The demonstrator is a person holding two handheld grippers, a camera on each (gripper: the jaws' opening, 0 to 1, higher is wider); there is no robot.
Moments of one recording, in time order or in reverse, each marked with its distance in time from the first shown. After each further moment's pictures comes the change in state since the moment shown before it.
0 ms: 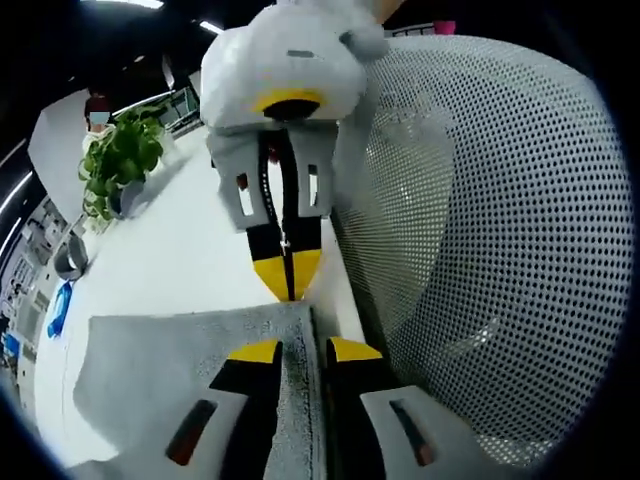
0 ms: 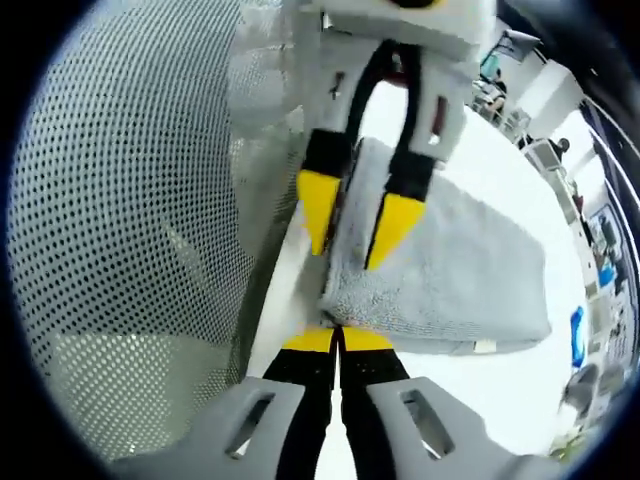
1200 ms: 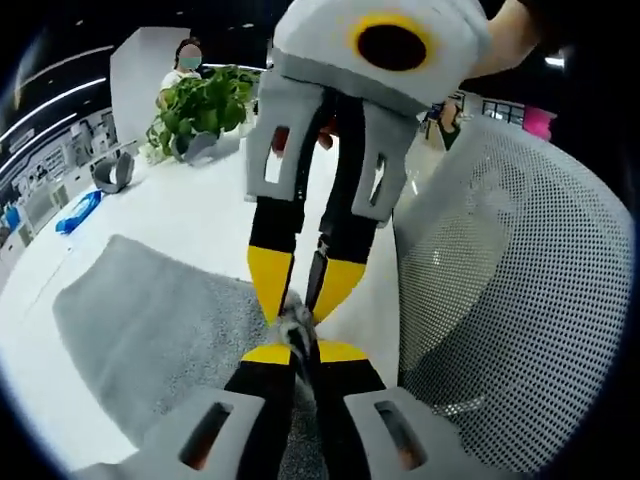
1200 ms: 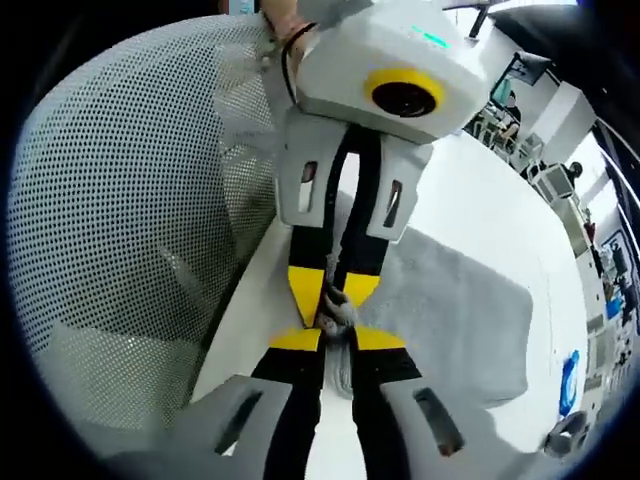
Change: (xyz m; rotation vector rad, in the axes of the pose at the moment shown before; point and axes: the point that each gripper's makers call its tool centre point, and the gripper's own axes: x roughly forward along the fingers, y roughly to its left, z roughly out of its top) left arm -0.008 0.037 -0.012 -0.381 -0.066 0.113; right arm 0.006 -0.040 0.042 -0.141 -0.031 0.108
